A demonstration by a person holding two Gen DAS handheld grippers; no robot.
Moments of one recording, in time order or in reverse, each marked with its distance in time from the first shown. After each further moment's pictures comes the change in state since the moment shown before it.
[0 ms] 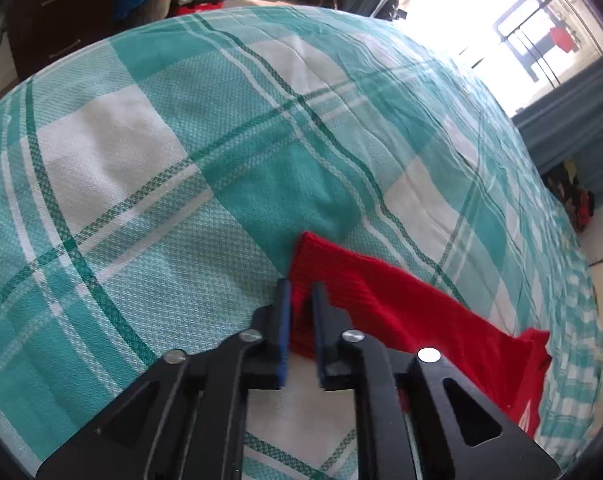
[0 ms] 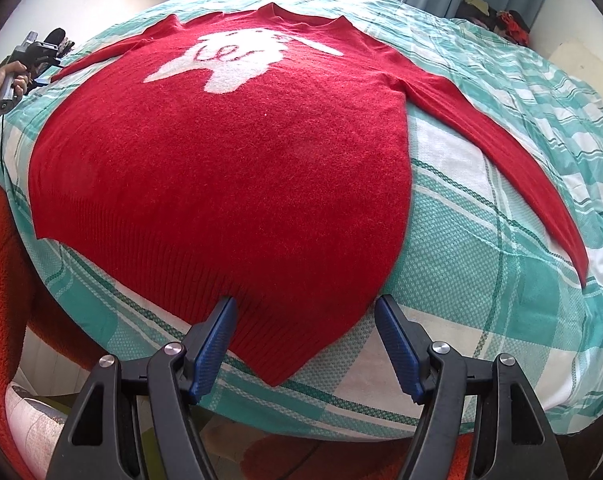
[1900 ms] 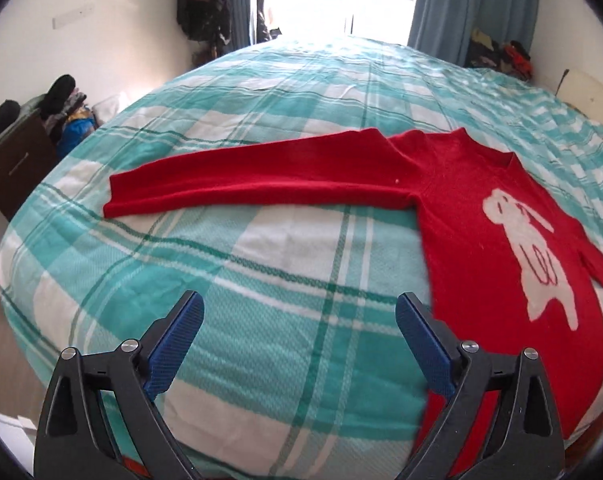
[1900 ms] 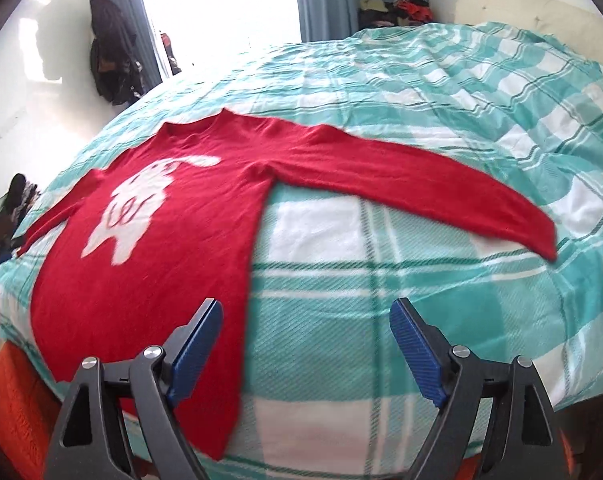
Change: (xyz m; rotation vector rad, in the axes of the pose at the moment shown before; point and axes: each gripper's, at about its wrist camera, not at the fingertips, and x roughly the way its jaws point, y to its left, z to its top) left arm -0.109 -0.152 -0.259 0.542 -0.217 0.077; right arm -0.025 -0.126 0.026 0.397 -0.240 -0.005
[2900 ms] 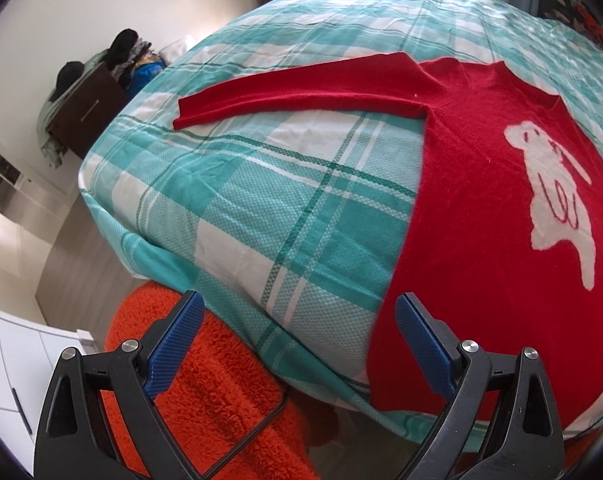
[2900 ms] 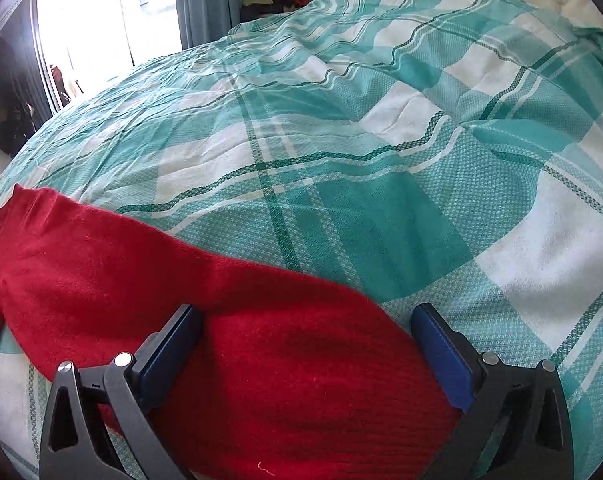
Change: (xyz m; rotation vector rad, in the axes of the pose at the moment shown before) left arm -0.031 -0.059 -0.018 -0.065 0.265 0.315; right arm 0.123 -0.195 0.067 0.199 0.006 -0.258
